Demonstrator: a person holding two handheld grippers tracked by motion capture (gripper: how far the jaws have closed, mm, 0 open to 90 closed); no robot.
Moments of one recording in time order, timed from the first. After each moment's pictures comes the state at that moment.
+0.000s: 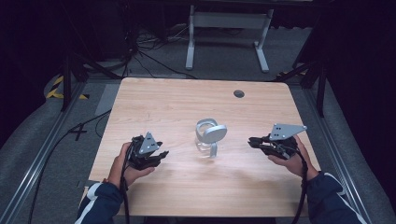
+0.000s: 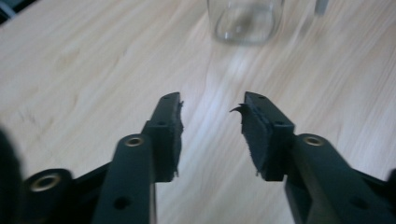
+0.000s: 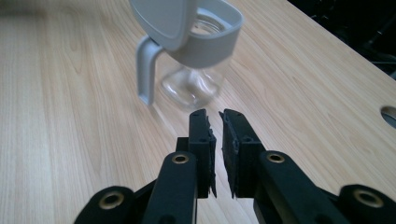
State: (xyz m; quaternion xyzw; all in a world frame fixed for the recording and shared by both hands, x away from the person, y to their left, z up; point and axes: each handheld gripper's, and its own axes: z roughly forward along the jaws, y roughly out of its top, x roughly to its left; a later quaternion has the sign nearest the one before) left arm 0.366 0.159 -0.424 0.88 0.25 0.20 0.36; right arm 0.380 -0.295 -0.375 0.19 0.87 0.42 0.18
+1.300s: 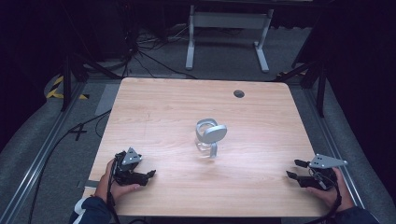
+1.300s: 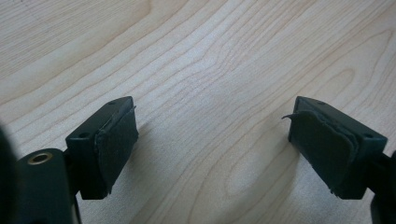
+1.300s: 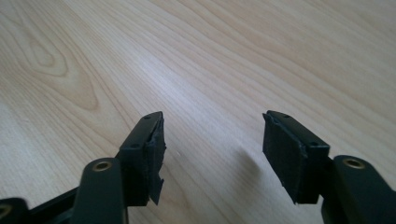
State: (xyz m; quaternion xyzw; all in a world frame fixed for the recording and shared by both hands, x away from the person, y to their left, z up) left arm 0.350 0.204 -0.481 0.85 0.35 0.14 0.36; right arm 0.318 -0.426 -0.459 0.36 0.84 0.35 0.21
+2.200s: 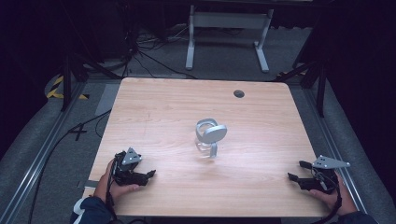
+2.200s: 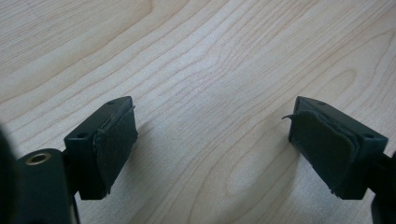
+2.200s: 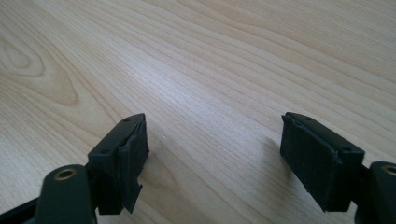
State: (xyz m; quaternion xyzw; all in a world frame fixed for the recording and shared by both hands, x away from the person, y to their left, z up) left arm 0.350 0.204 -0.481 0.85 0.35 0.14 0.36; right arm 0.315 -0.434 -0.466 0.41 0.82 0.36 0.20
